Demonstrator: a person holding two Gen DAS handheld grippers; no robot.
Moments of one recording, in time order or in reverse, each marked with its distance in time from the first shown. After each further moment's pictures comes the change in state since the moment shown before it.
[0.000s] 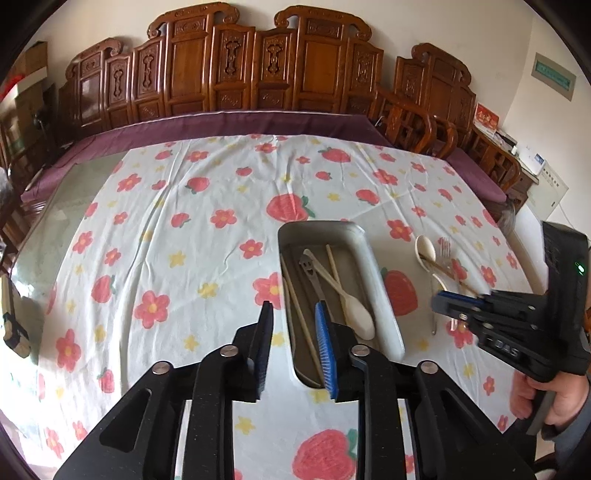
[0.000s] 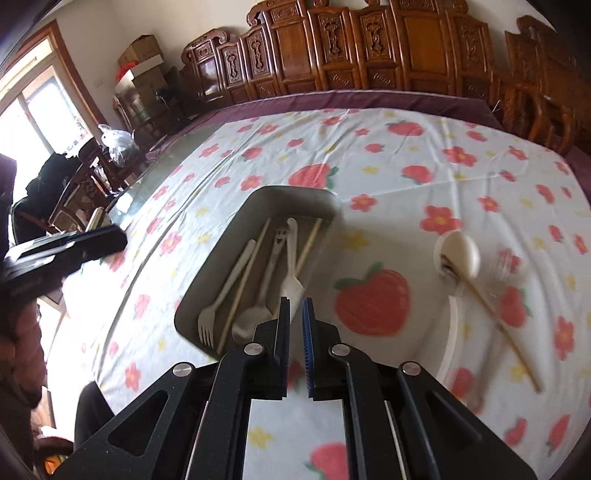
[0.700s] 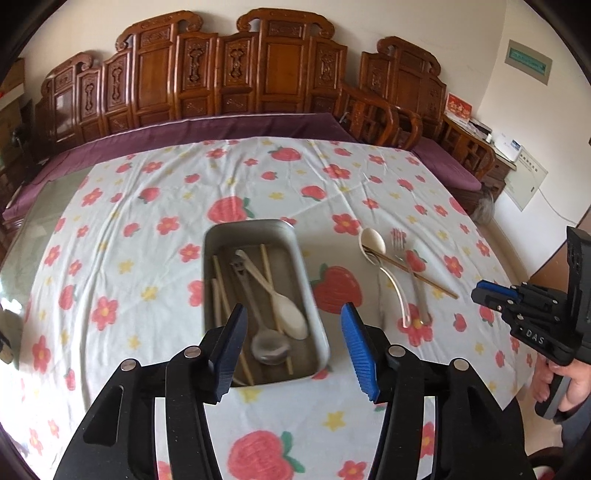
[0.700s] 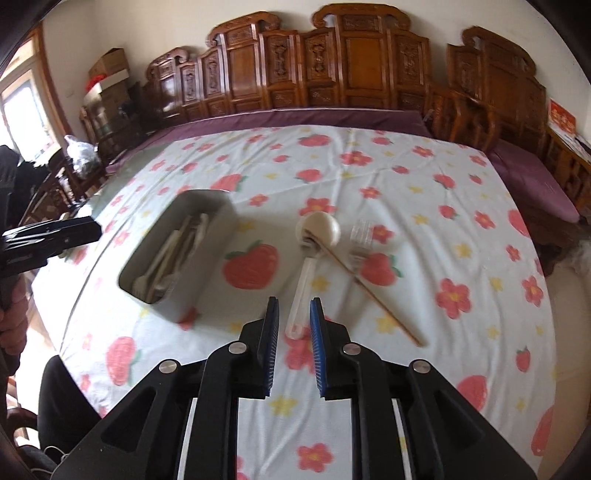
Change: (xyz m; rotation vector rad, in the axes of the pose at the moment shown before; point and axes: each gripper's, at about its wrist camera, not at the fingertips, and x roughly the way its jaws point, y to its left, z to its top) left arm 0.005 -0.075 -0.007 0.066 -0.003 -0.073; right arm -0.090 -0.089 -0.056 0.039 -0.067 -0.192
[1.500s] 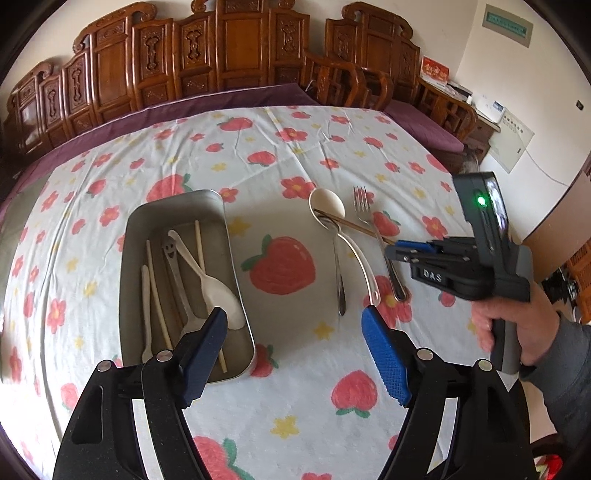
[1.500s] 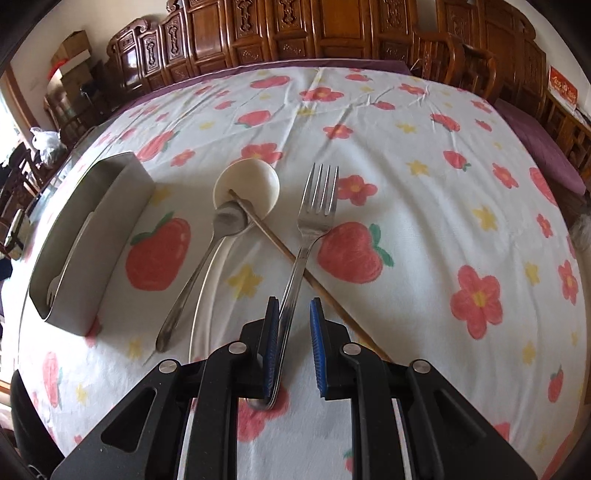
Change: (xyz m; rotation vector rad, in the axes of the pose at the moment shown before) left arm 0.050 -0.061 -0.014 0.091 0.095 -0.042; right arm 0.126 -0.051 0.006 0.052 0.159 -0.050
